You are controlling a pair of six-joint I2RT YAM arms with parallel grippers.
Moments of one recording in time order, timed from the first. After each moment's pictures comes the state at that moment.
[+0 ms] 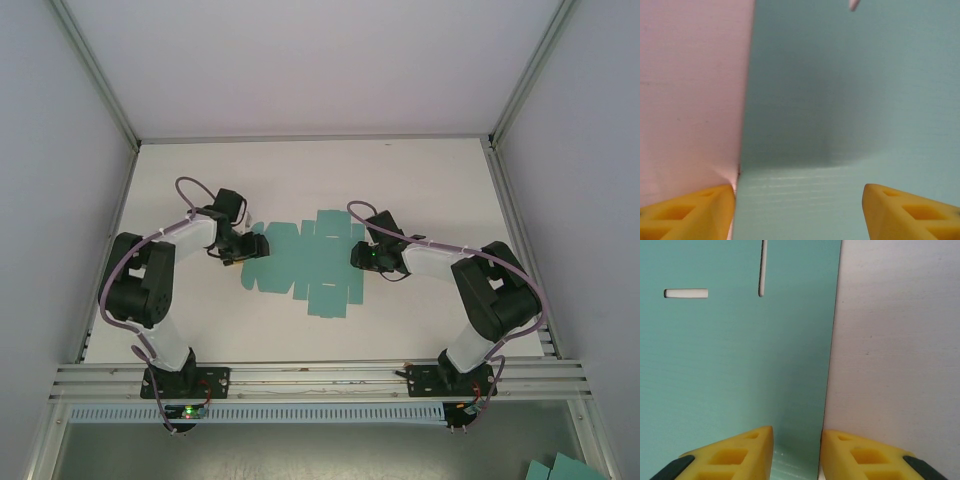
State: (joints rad) left arm -0.21 1.73 1.02 -0.58 0.35 -0.40; right arm 0.48 1.66 0.78 -0.16 -0.12 0.61
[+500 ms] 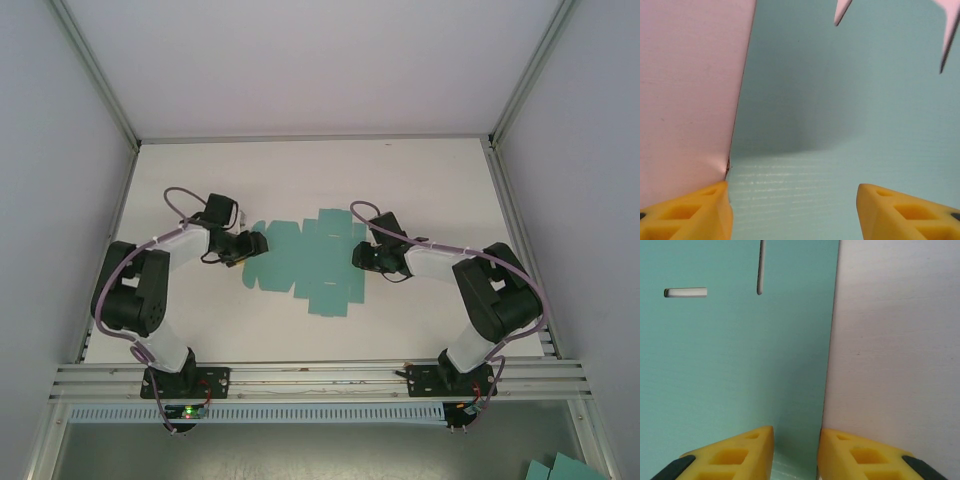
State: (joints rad) left arm -0.18 1.65 0.87 -0.34 0.49 -0.55; right arm 0.46 1.65 0.74 -0.11 -0.14 0.62
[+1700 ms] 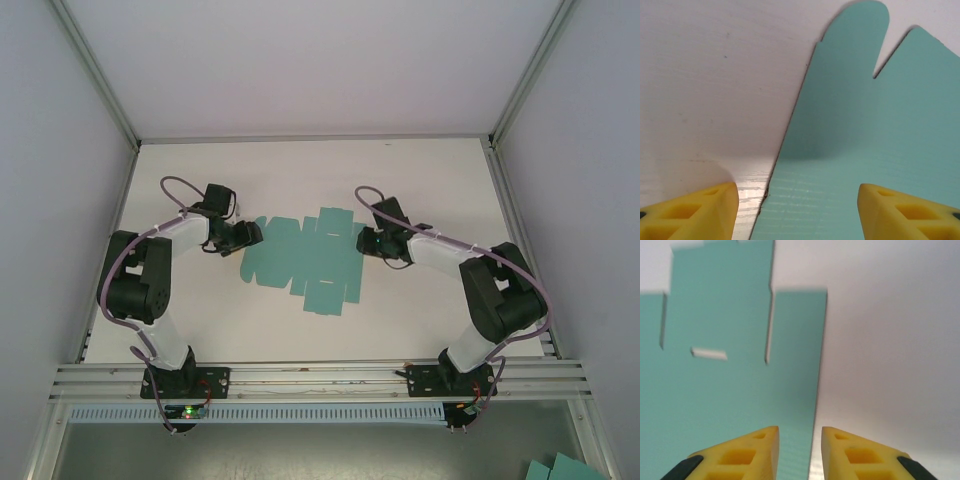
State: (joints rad) left arm -0.13 1.75 1.01 -0.44 0.36 -0.49; right arm 0.42 1.63 0.90 -0.25 -0.06 0.59
